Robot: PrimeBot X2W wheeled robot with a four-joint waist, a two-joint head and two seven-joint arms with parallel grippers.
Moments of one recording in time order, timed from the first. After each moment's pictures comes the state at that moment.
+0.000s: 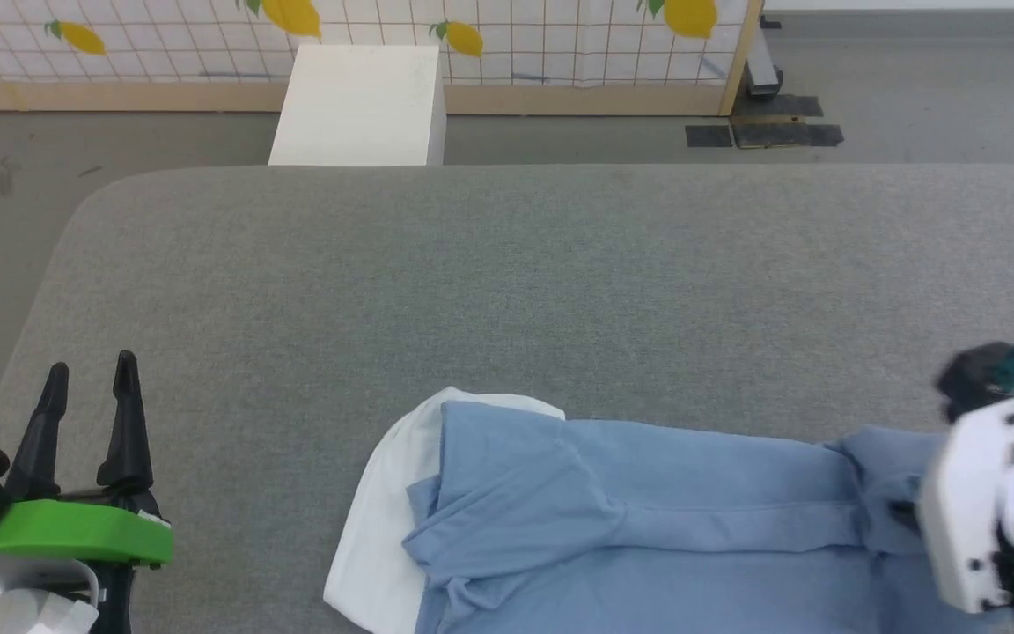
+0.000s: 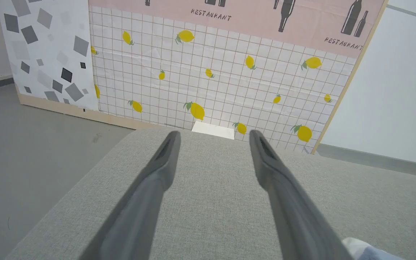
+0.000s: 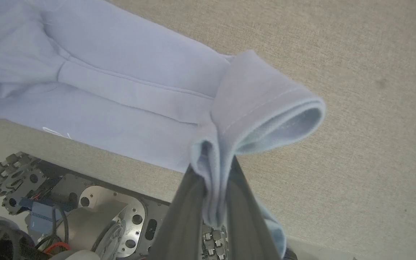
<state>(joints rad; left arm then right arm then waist) -0.06 0.32 0.07 0.12 -0.51 -0.13 -0.26 -0.06 -0.36 -0.05 -0.37 0.45 0.13 1.39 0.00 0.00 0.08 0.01</state>
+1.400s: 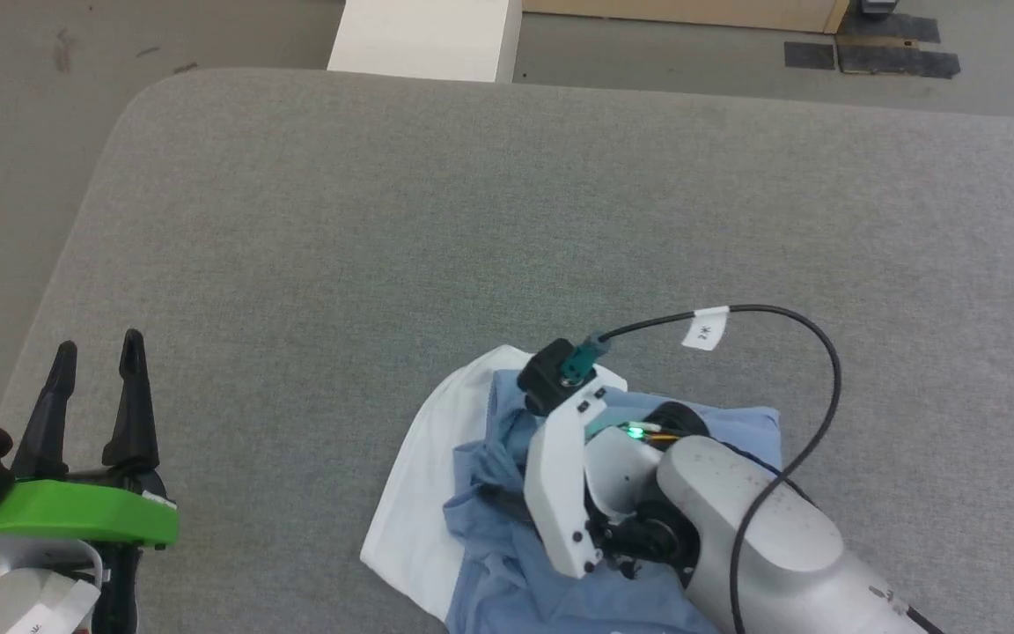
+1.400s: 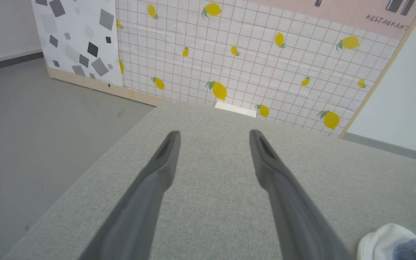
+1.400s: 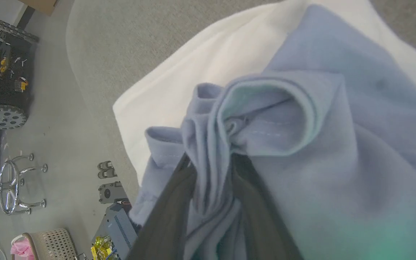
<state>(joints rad) -0.10 0.33 0.05 0.13 -0.55 -0.13 -0.26 -0.59 -0.05 0.78 0.52 0.73 0.13 0.62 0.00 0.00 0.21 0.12</state>
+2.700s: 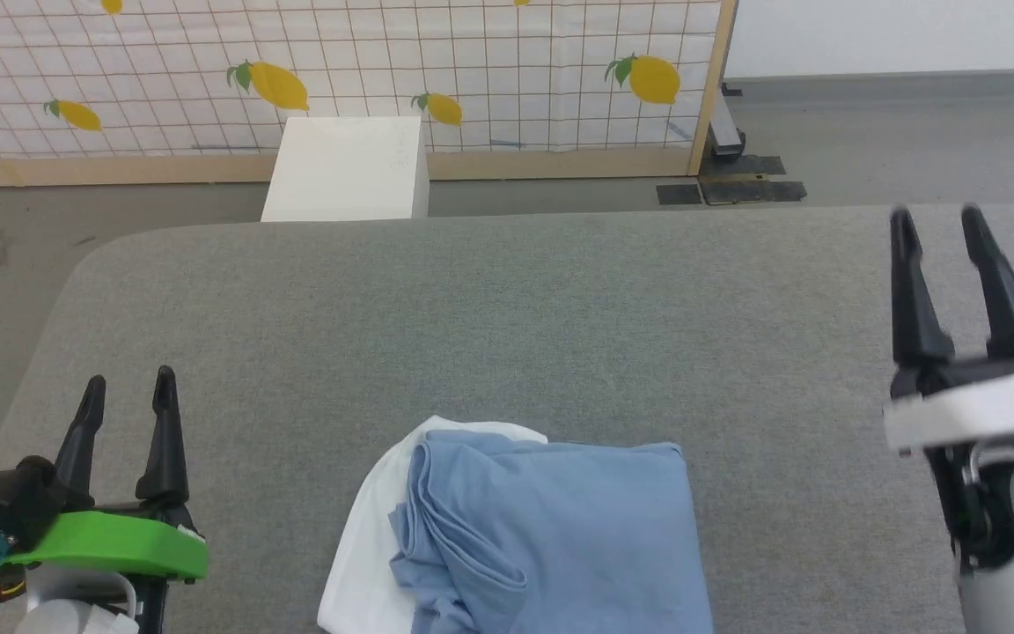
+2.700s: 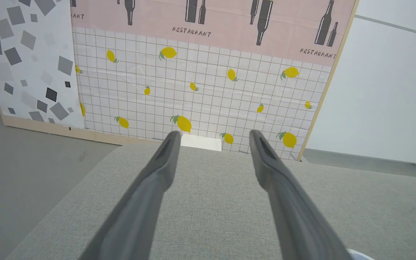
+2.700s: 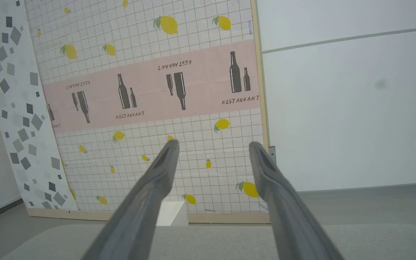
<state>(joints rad) -0.04 0.29 0.04 0.10 -0.45 -0.09 -0.26 -0.26 -0.18 -0.03 0.09 0.36 0.13 -0.19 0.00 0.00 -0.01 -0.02</state>
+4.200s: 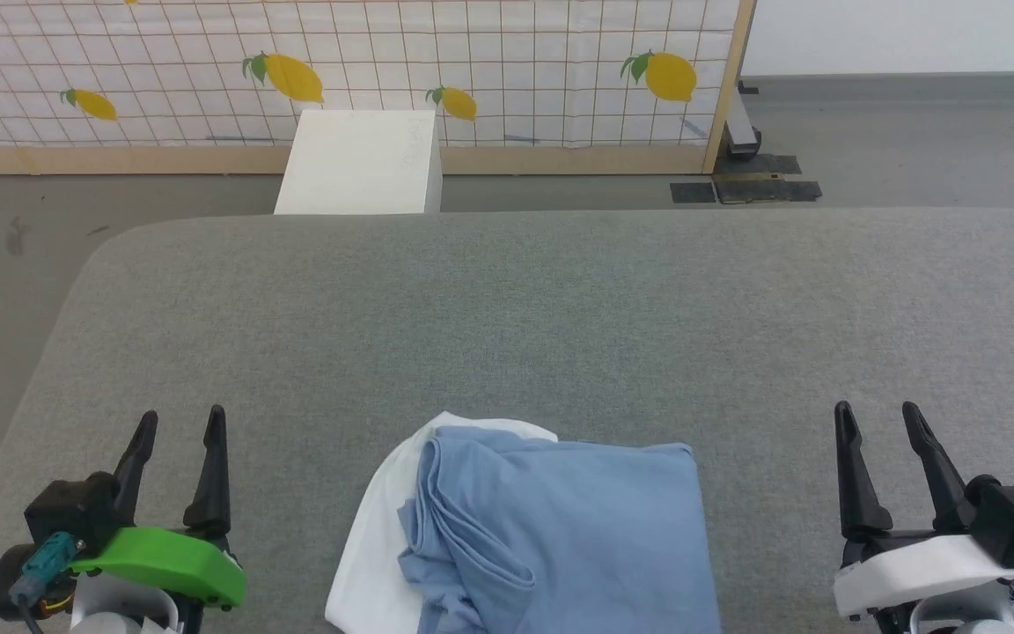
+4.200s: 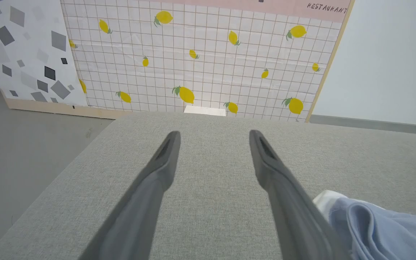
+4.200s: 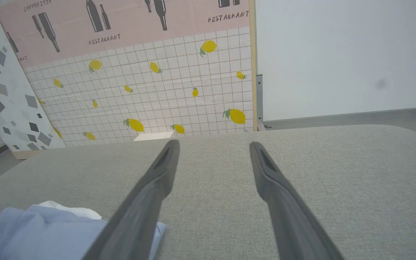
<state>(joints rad) -0.04 0.29 -0.05 0.21 -0.39 -0.08 -0.26 0.04 -0.05 -0.07 0.11 0.19 0.13 -0.23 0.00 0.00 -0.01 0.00</state>
